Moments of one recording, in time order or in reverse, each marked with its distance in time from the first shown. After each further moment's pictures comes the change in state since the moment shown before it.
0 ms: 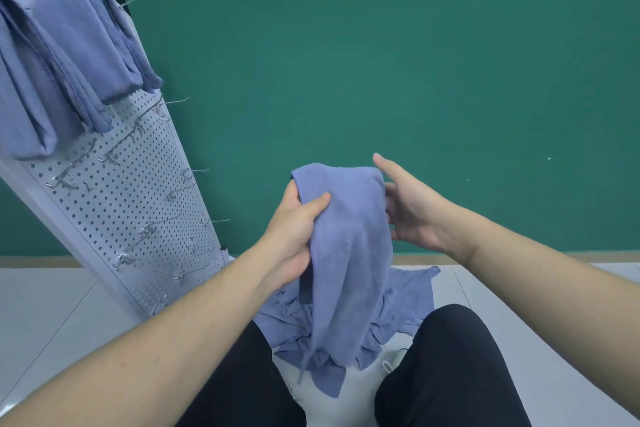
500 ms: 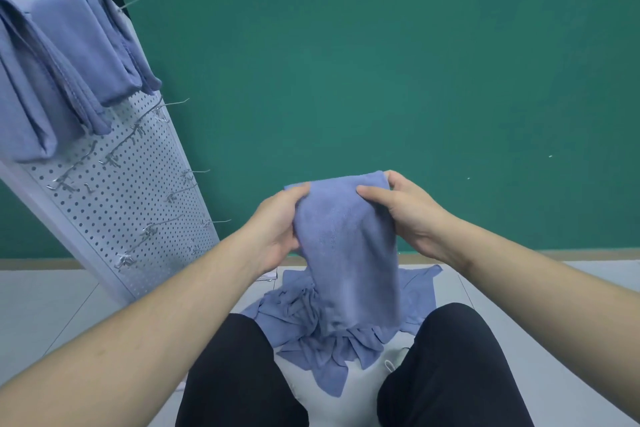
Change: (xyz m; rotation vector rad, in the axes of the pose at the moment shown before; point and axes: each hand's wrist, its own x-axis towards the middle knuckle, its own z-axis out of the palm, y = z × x) left_hand 0.011 0.018 -0.019 0.228 0.100 -0.231; right_hand -0.001 0.015 0.005 -0.050 0.140 -0.260
